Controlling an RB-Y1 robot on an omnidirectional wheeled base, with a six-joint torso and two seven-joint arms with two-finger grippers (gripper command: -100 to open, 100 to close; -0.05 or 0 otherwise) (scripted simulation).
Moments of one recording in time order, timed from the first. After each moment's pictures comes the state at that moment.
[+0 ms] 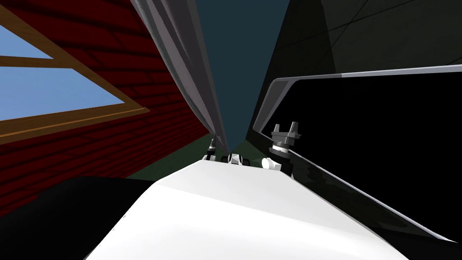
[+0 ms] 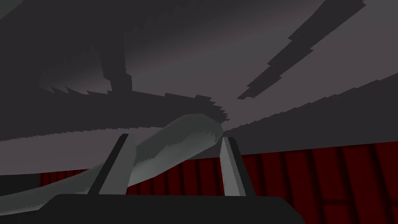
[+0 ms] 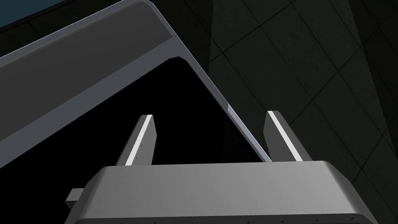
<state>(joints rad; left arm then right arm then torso) 0.14 0.05 0.15 -1.07 -0.19 -0.95 -0.25 0.53 0.03 0.05 -2.24 -0.12 -0.53 -0.15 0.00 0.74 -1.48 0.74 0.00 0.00</state>
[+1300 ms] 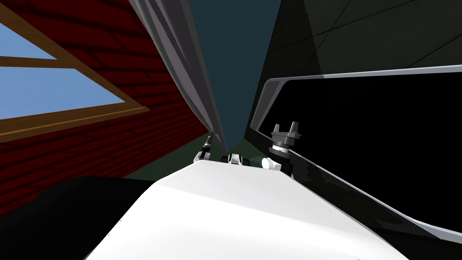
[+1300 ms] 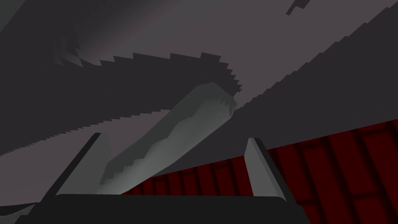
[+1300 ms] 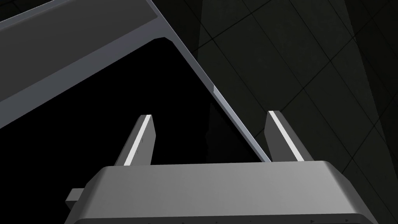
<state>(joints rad) 0.14 0.19 0.16 -1.17 -0.23 -0.80 -0.20 0.53 0.03 0.05 -2.24 -0.12 -0.53 -0.15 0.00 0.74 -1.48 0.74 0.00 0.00</state>
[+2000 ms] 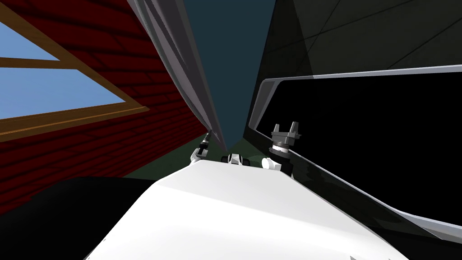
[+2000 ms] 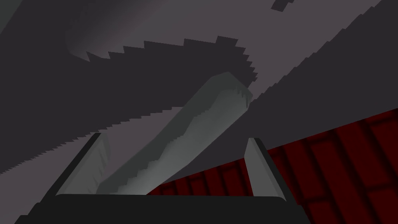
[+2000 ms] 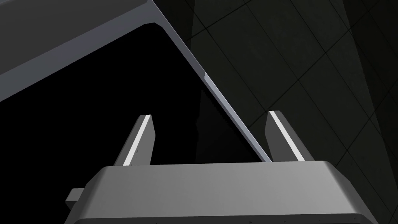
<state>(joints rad) 0.11 0.27 0.17 -1.23 -0.25 -0.66 -0.17 0.53 0.03 0.05 -2.24 -0.12 -0.53 -0.15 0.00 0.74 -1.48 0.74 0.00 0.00</state>
